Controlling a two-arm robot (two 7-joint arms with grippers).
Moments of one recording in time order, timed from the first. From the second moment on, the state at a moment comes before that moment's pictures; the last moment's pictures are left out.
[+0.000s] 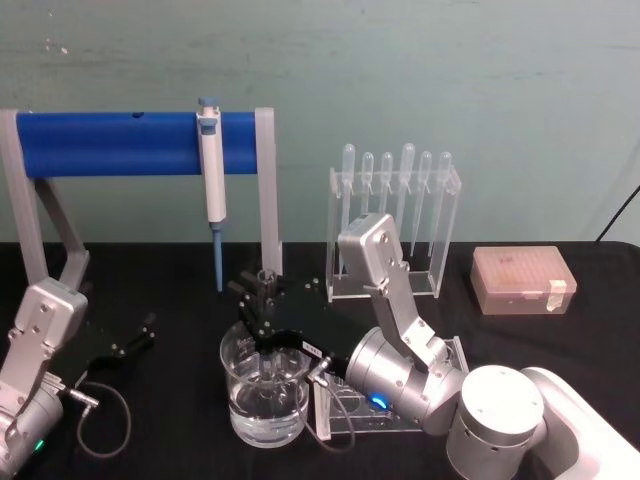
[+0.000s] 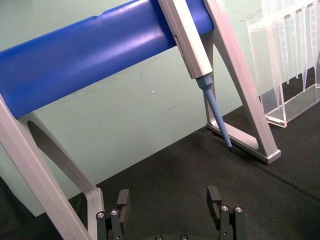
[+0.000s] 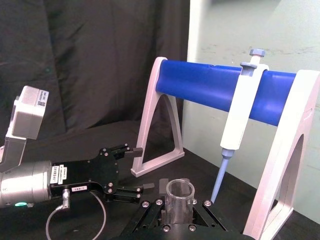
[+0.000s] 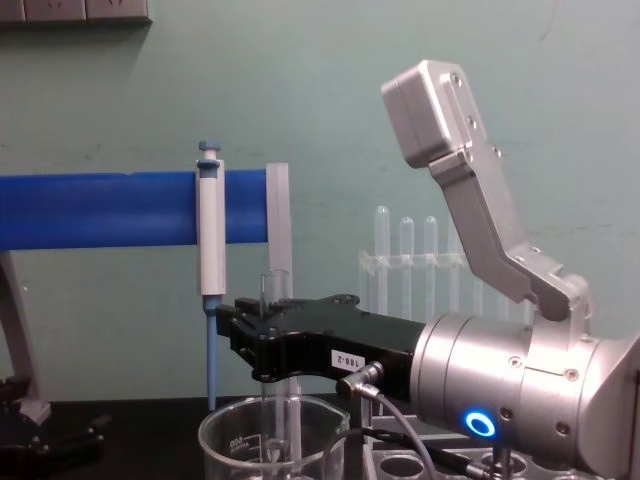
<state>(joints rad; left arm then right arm) -0.20 0.60 0.45 -1.41 -0.25 -0.12 0.03 0.37 0.20 -0.55 -1.43 0.27 0.02 0.39</state>
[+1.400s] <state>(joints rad) -0.20 0.60 0.45 -1.41 -0.25 -0.12 0.03 0.37 0.20 -0.56 -1.43 0.28 0.02 0.39</state>
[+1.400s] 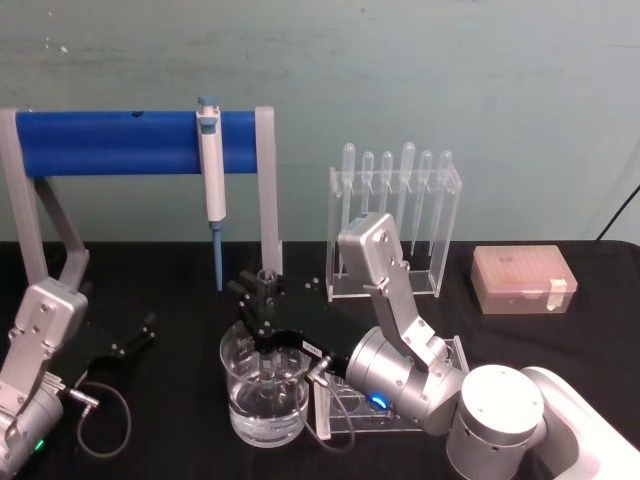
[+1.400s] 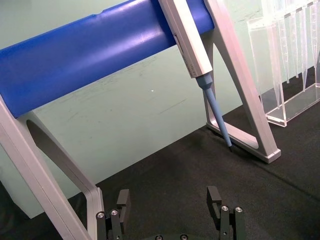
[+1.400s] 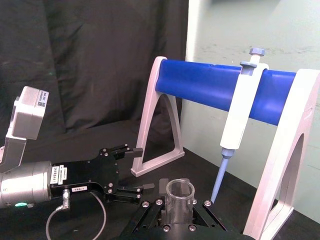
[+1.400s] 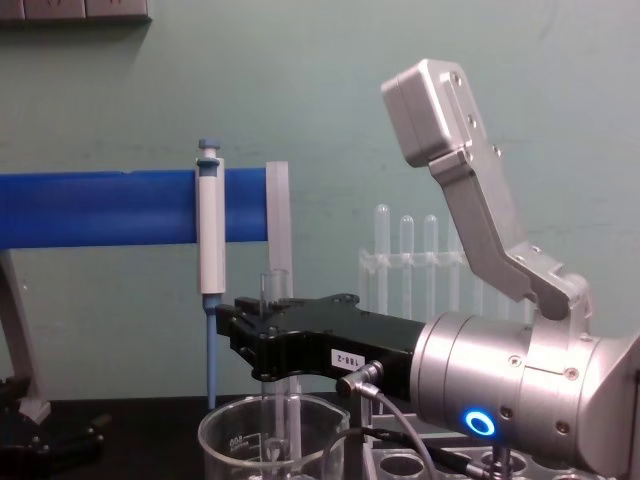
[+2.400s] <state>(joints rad) -0.20 0.60 0.45 -1.41 -0.25 -0.12 0.03 0.37 0.20 -0.56 -1.43 0.28 0.02 0.39</state>
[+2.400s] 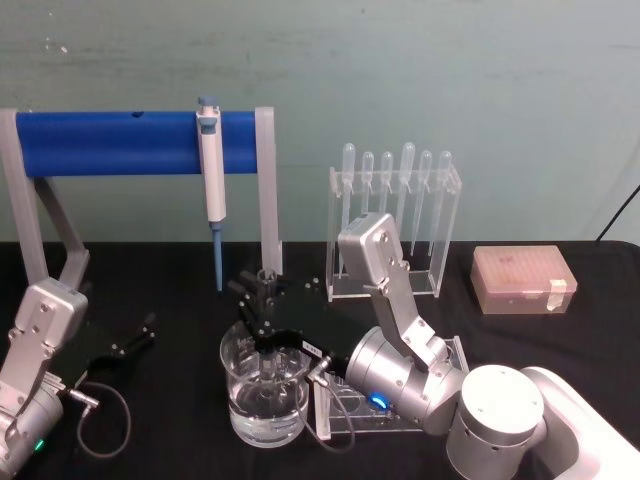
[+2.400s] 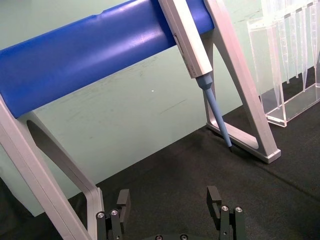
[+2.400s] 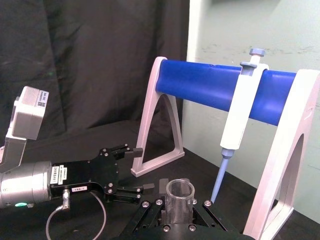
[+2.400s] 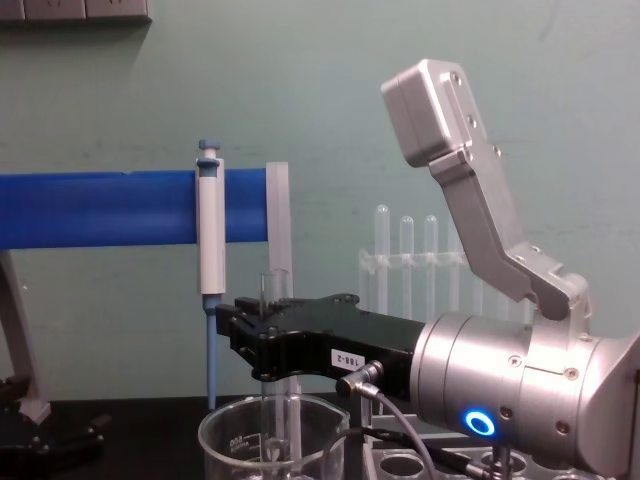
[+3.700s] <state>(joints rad) -0.20 0.60 0.45 -1.41 -0.25 -0.12 0.03 0.37 0.20 -0.56 -1.43 0.28 0.02 0.39</state>
